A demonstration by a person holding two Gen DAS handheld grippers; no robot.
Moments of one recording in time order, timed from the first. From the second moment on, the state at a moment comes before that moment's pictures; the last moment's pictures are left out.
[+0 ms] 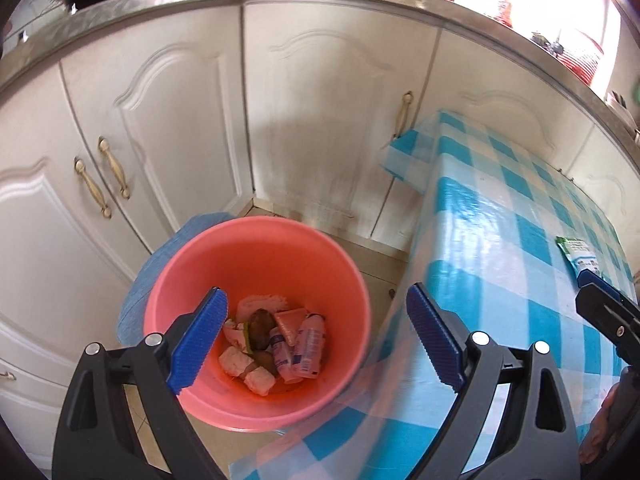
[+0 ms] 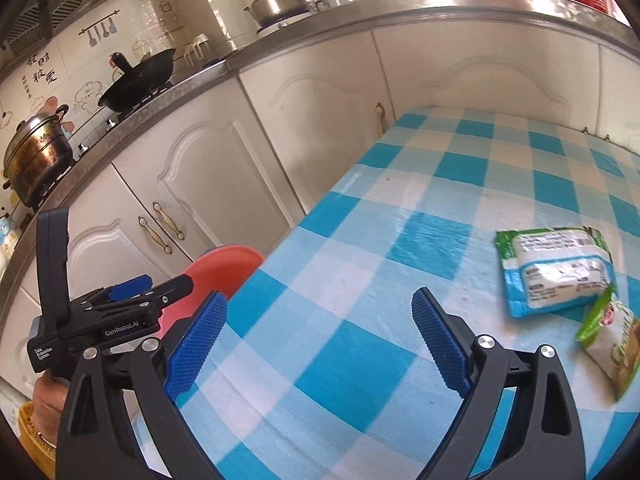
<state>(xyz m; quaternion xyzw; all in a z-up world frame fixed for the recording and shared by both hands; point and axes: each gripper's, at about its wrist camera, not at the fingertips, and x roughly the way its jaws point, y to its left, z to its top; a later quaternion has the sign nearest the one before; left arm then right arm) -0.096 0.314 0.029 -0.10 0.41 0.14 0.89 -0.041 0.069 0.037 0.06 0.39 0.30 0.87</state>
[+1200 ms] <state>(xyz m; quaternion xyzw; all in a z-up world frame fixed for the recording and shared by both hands) -0.085 0.181 0.050 0.01 0.43 0.08 0.90 -0.048 -0.085 0.044 0.14 0.36 0.24 0.89</state>
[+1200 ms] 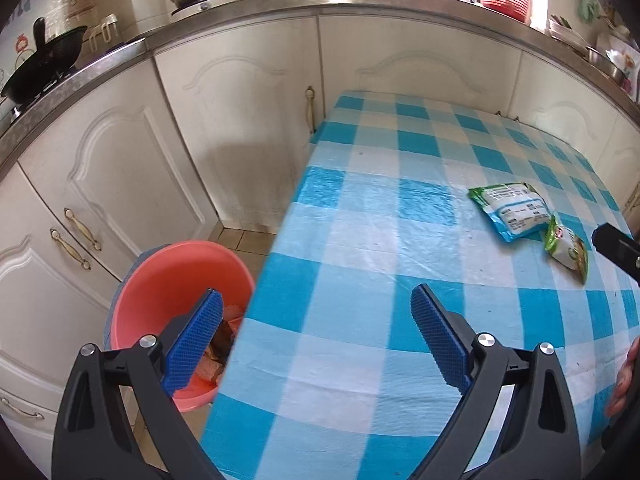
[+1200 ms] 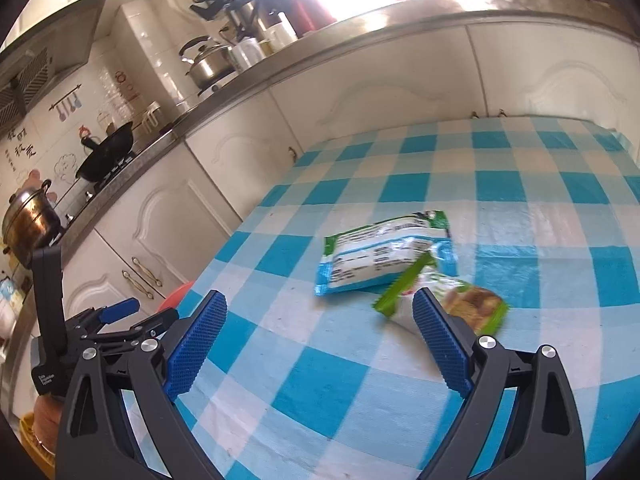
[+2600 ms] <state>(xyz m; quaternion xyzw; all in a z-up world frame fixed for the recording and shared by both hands) -0.066 0.112 0.040 0.02 0.47 -0.03 0.88 -0.014 -0.090 0.012 -0.07 0.42 0.23 0.88</state>
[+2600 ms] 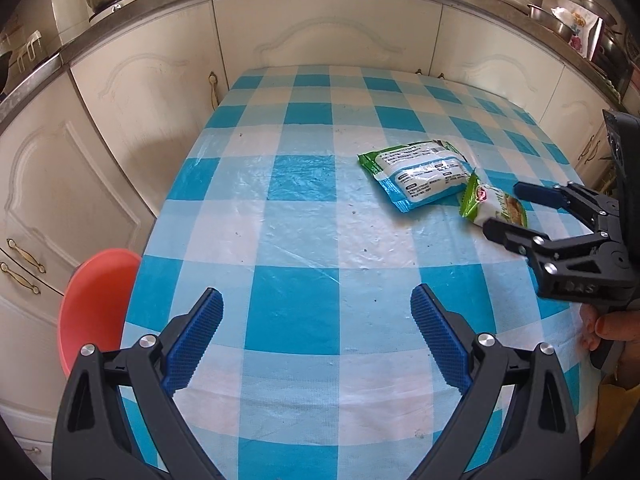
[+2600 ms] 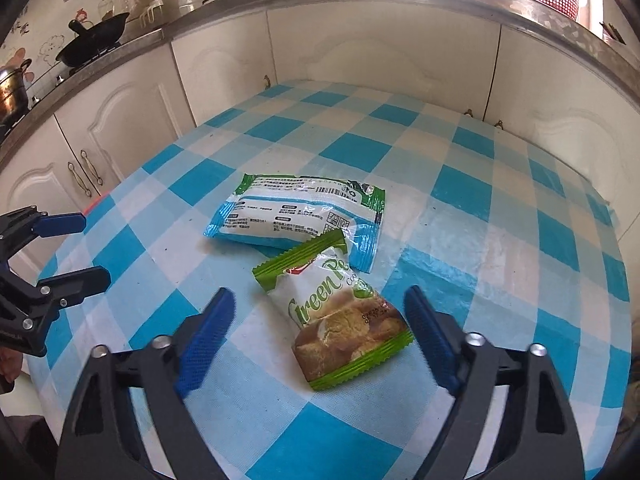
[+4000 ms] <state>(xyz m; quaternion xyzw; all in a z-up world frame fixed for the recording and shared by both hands) 0.055 0.000 0.019 0.24 0.47 -0.26 0.81 0.004 -0.204 0.008 0.09 0.43 0.12 0.89</state>
